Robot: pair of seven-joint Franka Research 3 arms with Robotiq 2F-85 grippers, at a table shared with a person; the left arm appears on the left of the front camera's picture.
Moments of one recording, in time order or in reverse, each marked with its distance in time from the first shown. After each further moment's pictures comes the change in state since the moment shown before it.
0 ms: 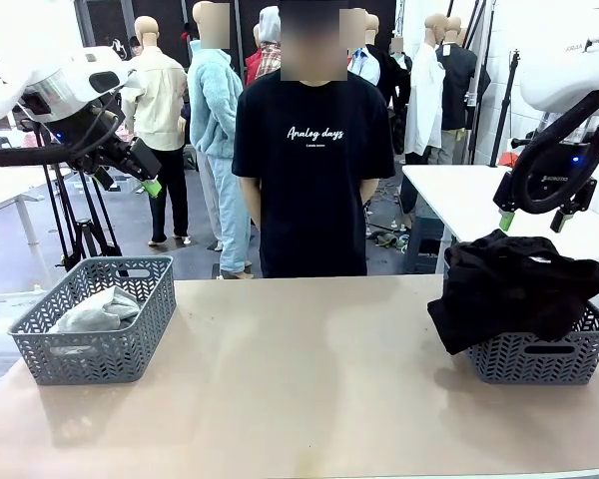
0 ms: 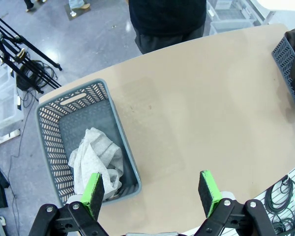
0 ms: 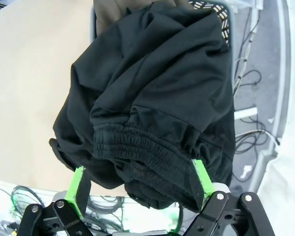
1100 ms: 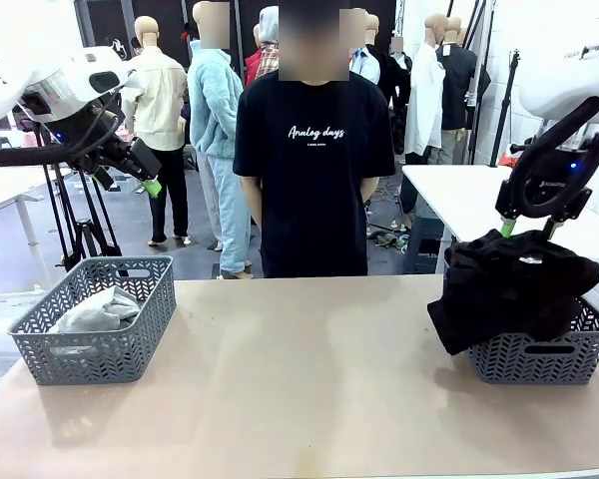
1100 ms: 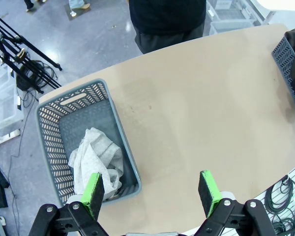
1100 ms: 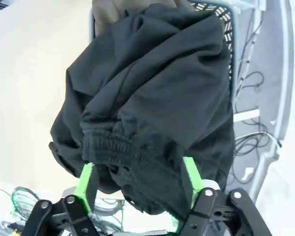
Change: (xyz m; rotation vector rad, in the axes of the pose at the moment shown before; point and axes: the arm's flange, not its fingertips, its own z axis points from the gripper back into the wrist) left arm 0.000 0.000 0.000 0.000 0.000 0.000; right arm 0.004 -0.004 -0.006 0.009 -0.004 0.005
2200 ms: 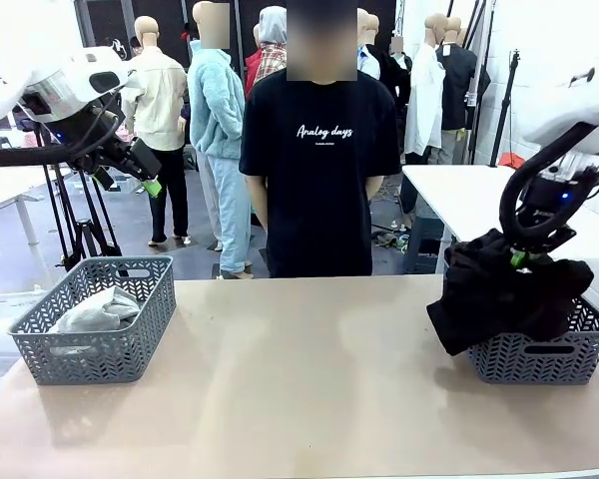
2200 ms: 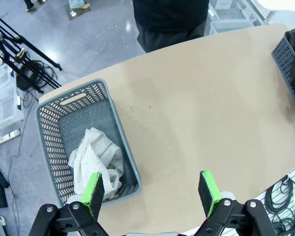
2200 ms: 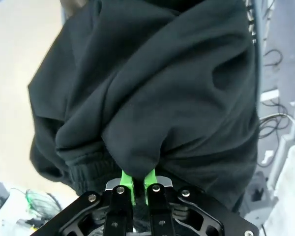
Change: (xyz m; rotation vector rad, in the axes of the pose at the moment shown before) left arm 0.000 0.000 0.000 0.000 0.000 0.000; right arm 0.016 -0.020 -0.072 0.078 0.125 -0.093
